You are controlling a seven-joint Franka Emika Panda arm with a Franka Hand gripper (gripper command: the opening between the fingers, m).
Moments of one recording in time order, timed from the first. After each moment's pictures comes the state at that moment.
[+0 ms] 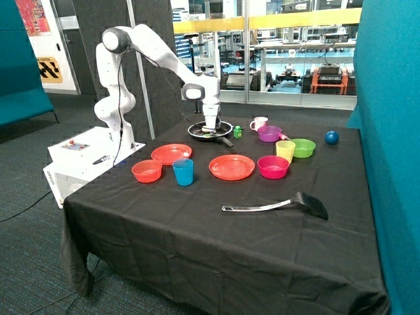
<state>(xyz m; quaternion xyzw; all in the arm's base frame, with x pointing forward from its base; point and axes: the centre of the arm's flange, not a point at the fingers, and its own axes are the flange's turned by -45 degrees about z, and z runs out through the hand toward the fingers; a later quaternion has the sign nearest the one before) 0.479 0.152 0.297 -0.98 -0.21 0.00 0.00</state>
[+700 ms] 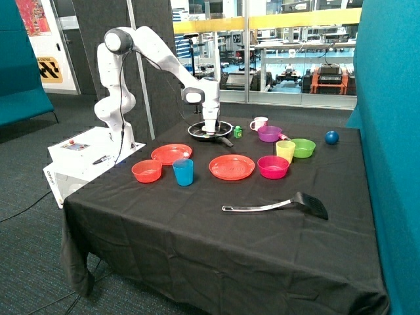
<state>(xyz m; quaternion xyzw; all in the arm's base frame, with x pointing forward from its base) 0.476 0.152 0.279 -0.98 -0.20 0.00 0.00</state>
